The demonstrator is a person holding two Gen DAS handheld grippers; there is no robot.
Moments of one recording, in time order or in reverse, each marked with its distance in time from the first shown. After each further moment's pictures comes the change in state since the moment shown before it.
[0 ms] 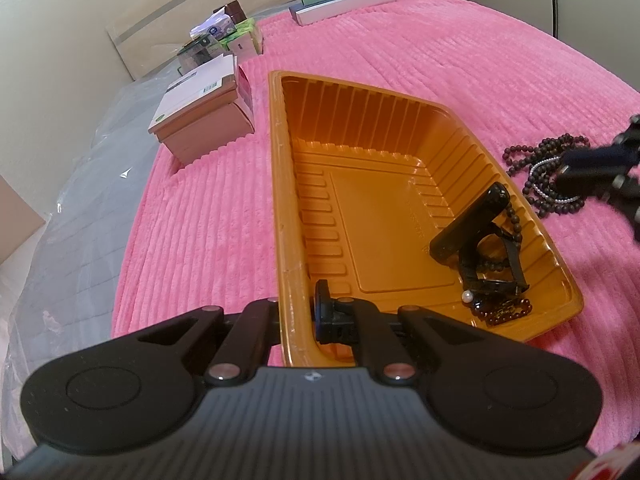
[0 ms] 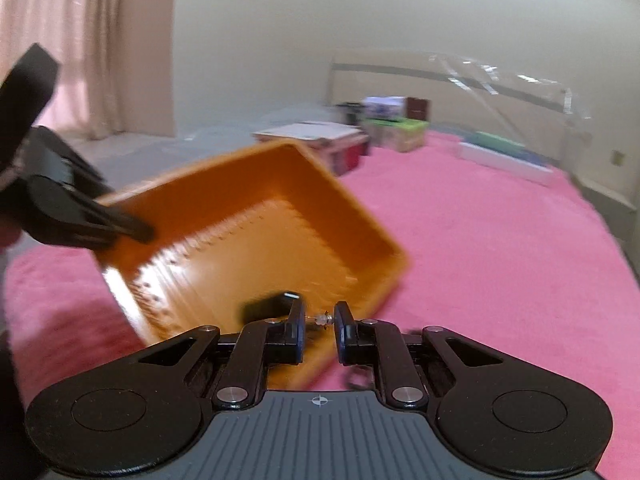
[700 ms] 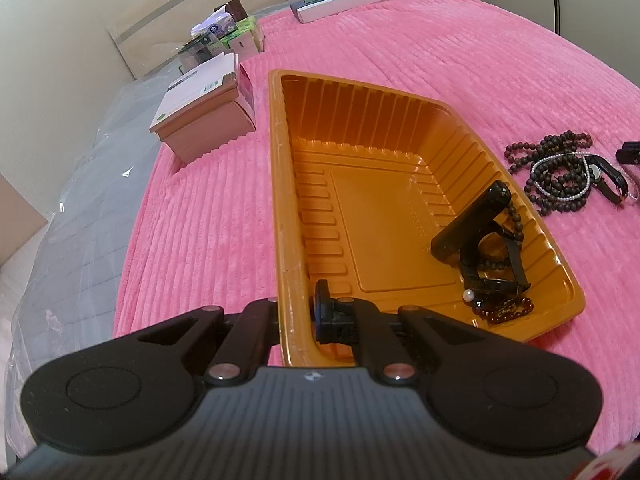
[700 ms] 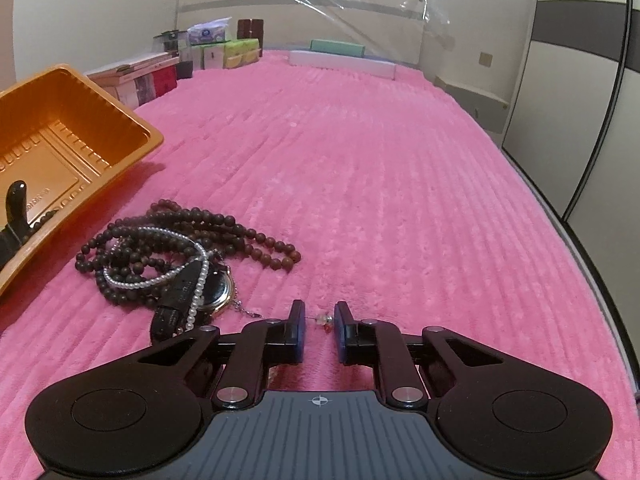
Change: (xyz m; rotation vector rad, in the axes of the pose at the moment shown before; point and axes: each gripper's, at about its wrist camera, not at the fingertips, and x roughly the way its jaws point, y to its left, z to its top) left arm 0.000 -0.001 0.002 0.005 0.008 0.009; right arm -0.029 -0.145 -0.090 0.215 0.174 -0.427
